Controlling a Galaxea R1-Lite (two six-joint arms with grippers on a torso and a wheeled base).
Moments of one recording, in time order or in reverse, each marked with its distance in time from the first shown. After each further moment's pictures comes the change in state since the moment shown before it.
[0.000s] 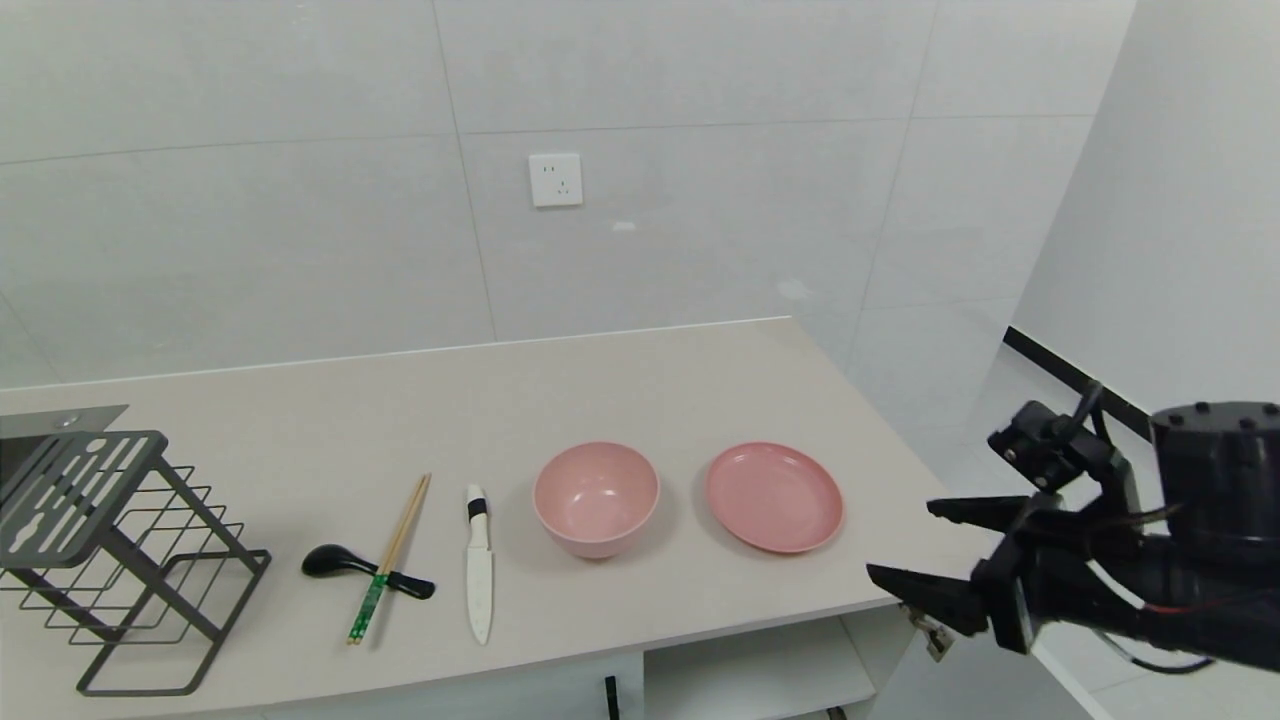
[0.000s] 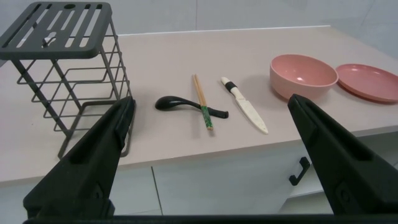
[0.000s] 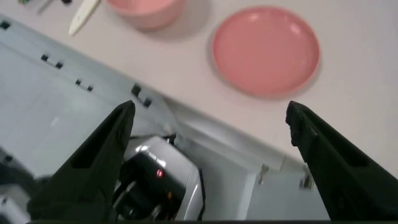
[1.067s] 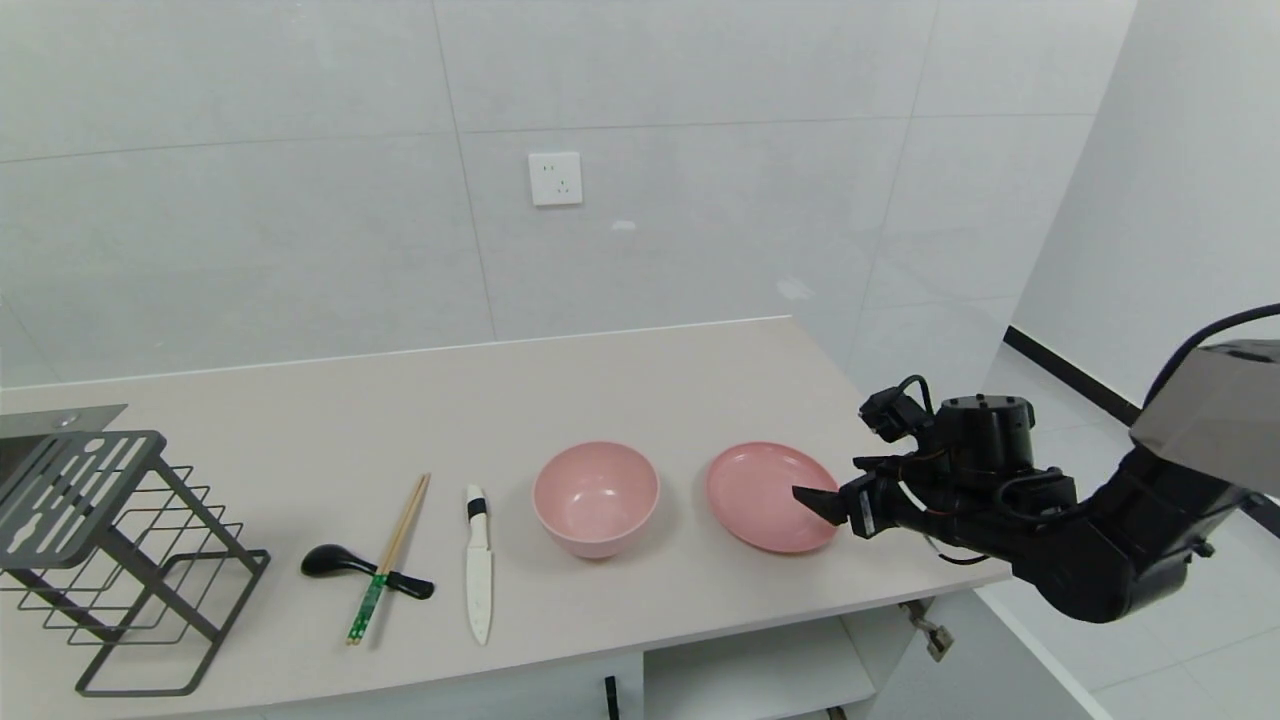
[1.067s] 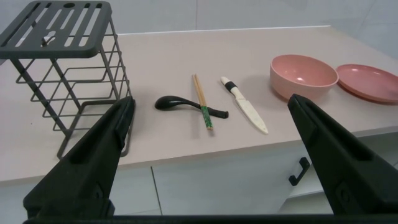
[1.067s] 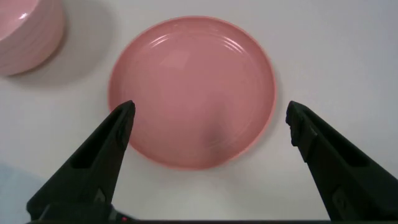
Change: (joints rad) left arm 0.000 0.000 0.000 0.000 0.000 -0.003; right arm -0.116 0.654 -0.243 -0.424 -0.060 0.013
